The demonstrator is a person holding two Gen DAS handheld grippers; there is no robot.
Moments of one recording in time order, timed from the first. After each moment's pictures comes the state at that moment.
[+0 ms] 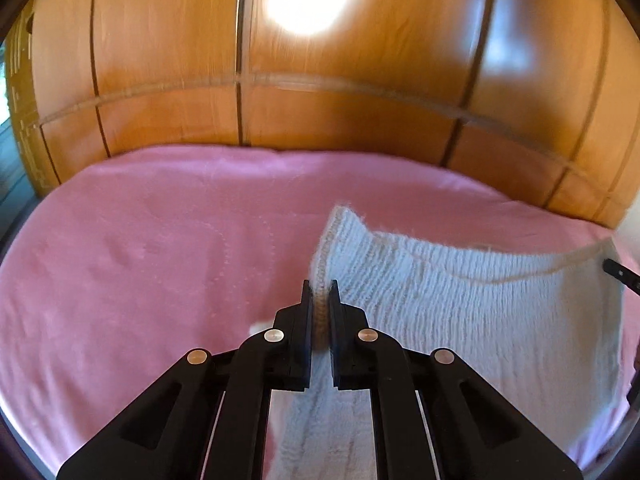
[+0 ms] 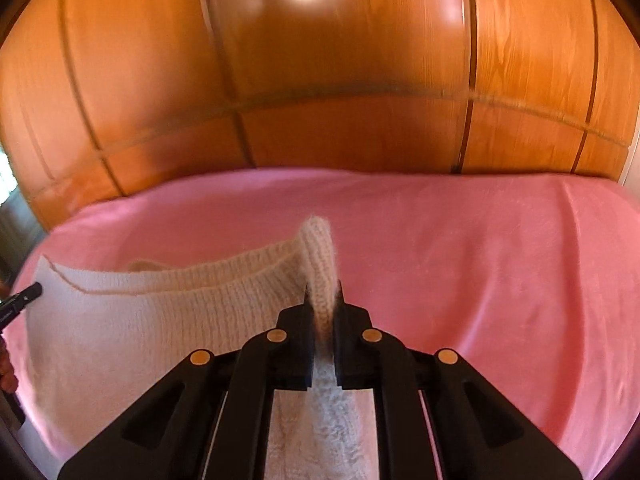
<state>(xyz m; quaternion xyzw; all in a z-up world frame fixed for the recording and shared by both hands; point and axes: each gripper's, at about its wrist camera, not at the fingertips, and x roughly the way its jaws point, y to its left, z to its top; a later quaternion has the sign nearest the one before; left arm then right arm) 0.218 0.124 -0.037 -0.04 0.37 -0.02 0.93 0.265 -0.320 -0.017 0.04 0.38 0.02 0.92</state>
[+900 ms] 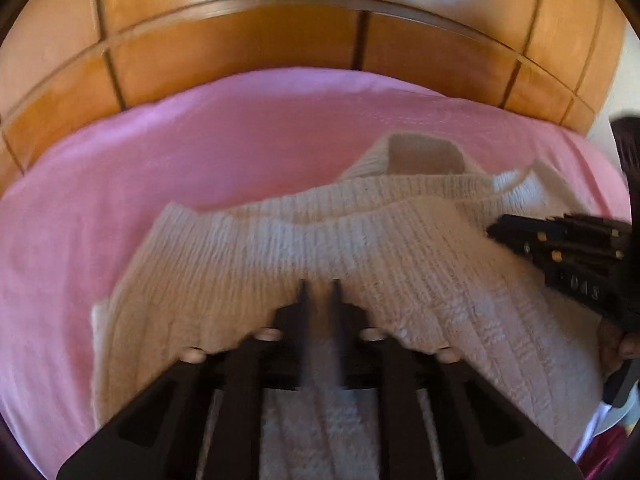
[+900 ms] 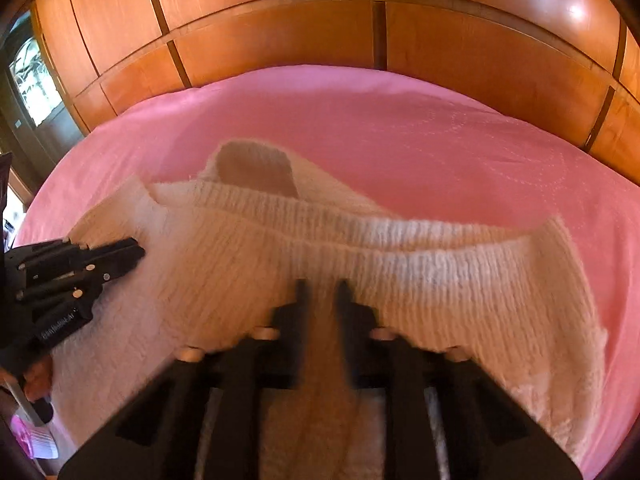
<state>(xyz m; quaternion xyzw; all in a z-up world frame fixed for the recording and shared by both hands) 0.227 0.011 -0.094 0.05 0.43 -0.13 0.89 0.284 -0.212 -0.076 -0.01 0.46 0.15 0.87</state>
